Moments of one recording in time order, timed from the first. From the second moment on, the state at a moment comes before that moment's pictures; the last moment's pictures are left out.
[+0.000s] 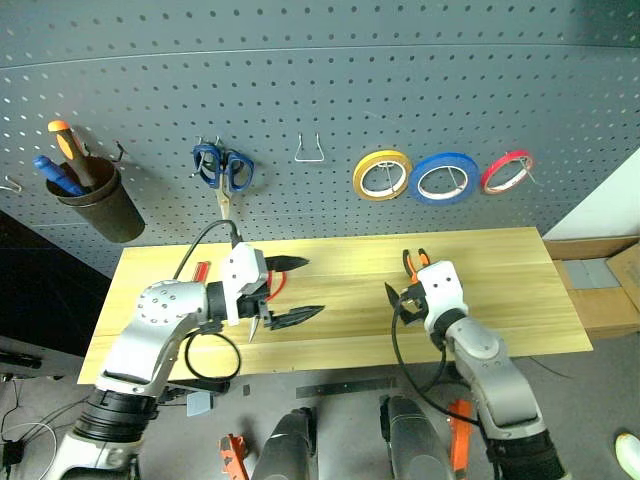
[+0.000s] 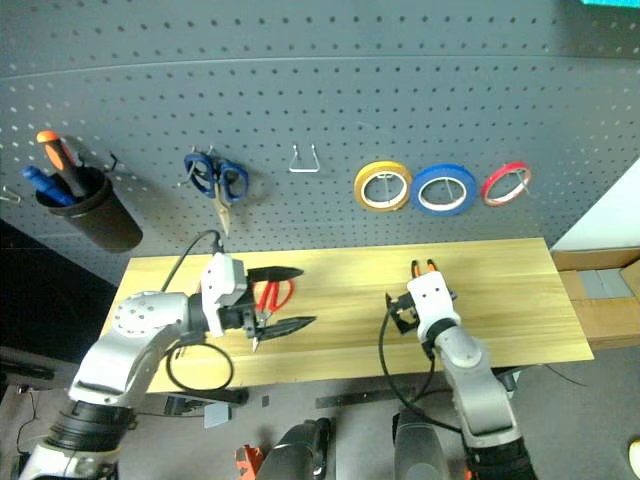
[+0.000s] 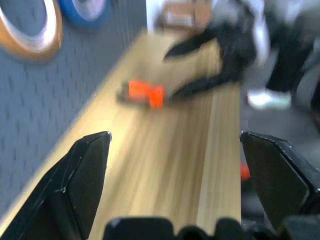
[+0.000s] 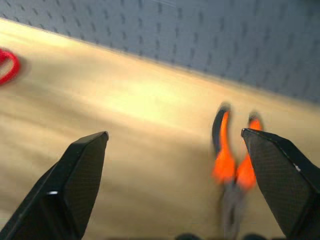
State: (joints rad) left arm -0.25 0.72 -0.05 -0.05 -0.34 0.13 -1.14; right arm -0.12 -0.11 0.13 -0.31 -0.10 0.67 0.18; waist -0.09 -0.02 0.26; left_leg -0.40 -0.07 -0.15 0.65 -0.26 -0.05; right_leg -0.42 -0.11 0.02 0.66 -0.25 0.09
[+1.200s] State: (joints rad) left arm -0.31 0.73 -0.05 0.07 -0.30 0.06 -1.21; right arm -0.80 -0.09 -0.14 0.82 0.02 0.59 -0.01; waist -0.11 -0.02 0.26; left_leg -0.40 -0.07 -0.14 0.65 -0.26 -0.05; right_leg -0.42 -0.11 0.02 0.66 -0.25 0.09
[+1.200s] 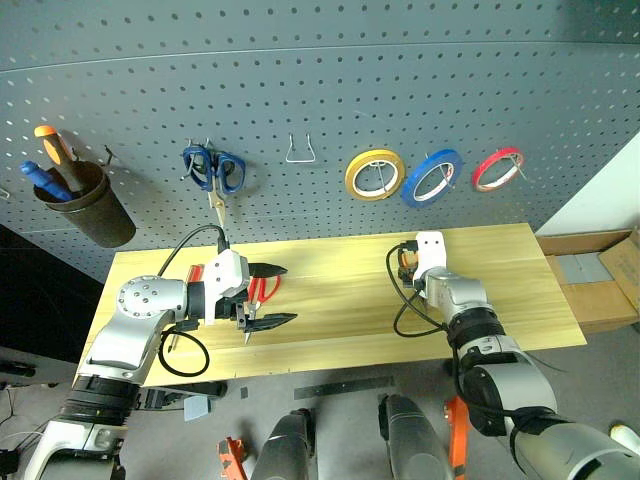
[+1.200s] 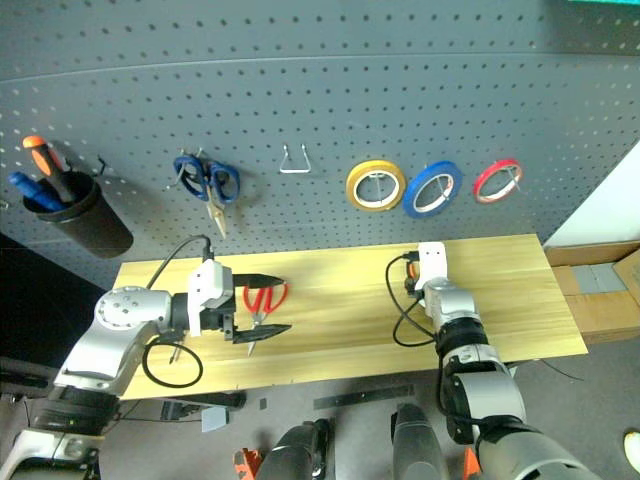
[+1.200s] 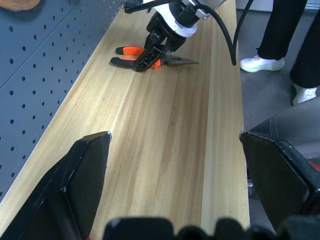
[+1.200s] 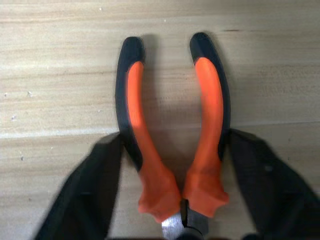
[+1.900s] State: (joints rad) left arm -0.14 0.71 0.14 -0.05 -0.43 0.15 -1.07; right arm -0.29 -0.09 0.30 -0.61 -0.01 0.97 0.03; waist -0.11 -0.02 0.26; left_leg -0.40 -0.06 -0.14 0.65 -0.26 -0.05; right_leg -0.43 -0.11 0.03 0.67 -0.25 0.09
